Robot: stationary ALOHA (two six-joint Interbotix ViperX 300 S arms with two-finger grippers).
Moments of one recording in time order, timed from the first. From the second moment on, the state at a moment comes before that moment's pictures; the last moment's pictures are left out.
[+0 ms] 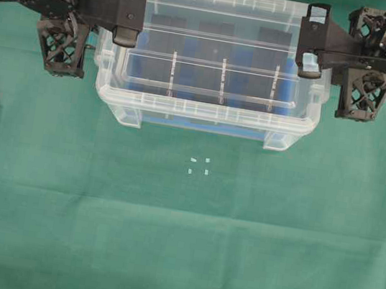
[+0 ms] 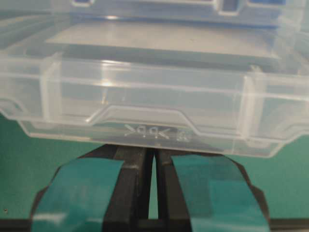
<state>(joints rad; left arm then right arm) 0.42 -0.23 0.60 0.02 0.91 0.39 -0.40 -0.26 0.64 -0.06 0.84 -0.20</state>
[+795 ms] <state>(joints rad) 0.41 -0.23 0.56 0.03 0.98 0.40 -0.40 -0.27 0.59 -0.06 0.88 -0.21</state>
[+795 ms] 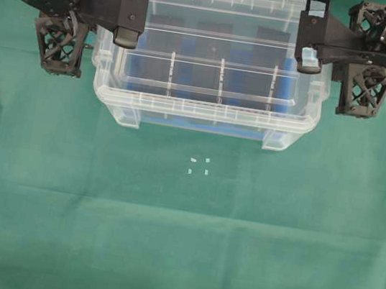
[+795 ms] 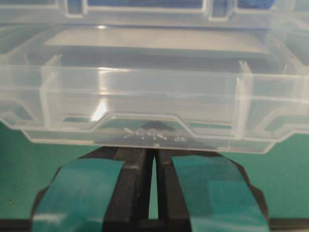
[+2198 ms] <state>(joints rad) 0.38 -0.28 0.42 0.03 1.14 0.40 -0.40 -0.31 0.50 -0.06 1.02 -0.21</state>
